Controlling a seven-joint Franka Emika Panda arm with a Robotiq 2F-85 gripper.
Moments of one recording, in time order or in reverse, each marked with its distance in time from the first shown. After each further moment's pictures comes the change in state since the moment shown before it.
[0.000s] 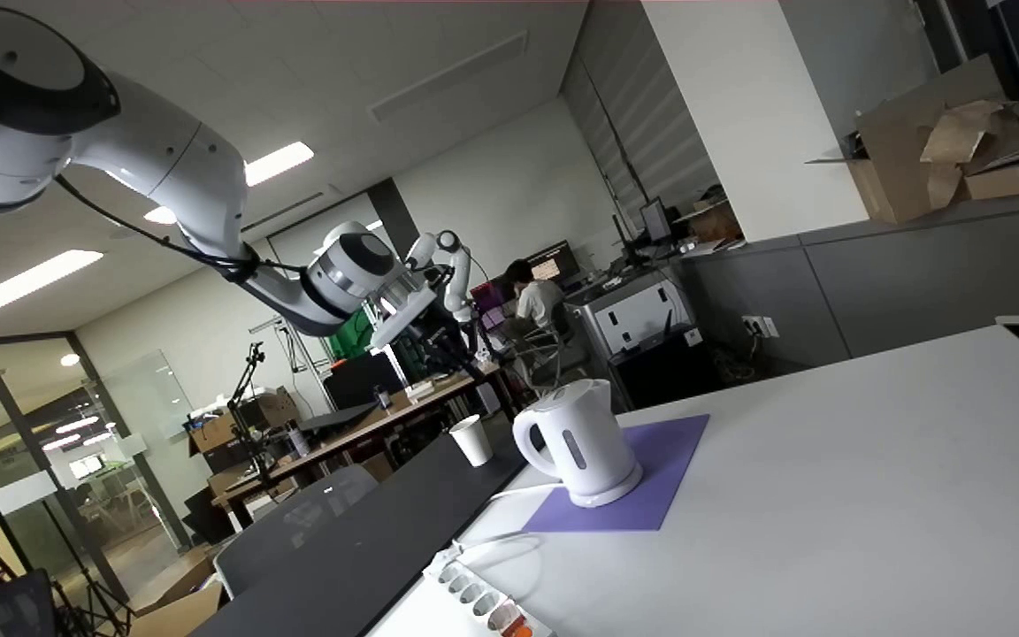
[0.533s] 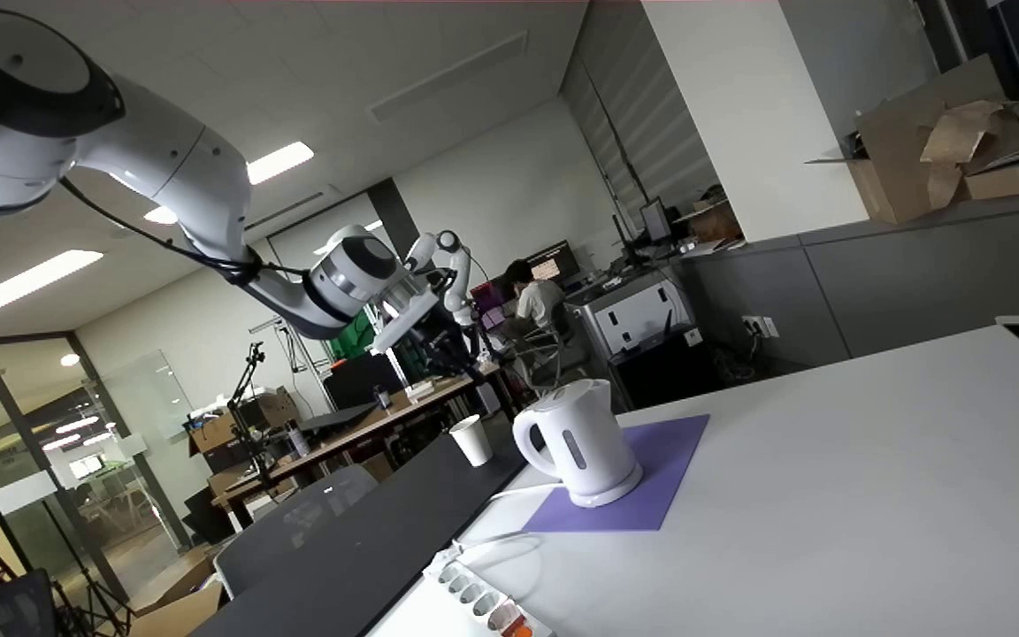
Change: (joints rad) arm 0.000 0.013 -0.003 -0.001 -0.001 0.010 -0.001
